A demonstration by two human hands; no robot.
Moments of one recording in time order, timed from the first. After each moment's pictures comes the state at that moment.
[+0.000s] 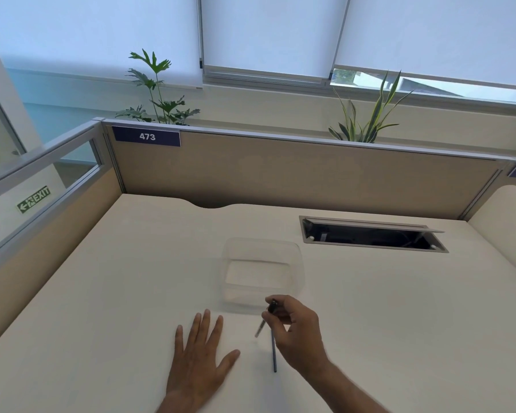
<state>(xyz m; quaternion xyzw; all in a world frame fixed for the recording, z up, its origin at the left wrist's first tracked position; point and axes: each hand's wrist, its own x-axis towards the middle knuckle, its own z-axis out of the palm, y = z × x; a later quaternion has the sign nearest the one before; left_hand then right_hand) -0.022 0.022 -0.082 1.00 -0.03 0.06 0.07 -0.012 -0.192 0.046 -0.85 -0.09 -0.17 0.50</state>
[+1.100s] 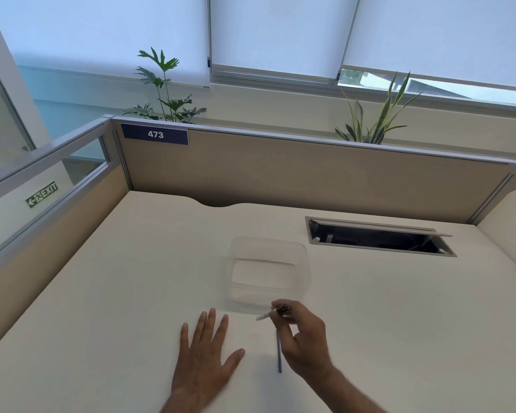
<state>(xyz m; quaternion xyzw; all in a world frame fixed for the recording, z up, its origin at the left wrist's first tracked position) -0.021 0.021 -0.087 0.99 -0.02 0.08 0.07 -0.013 -0.192 0.033 -0.83 -0.14 -0.21 0.49</state>
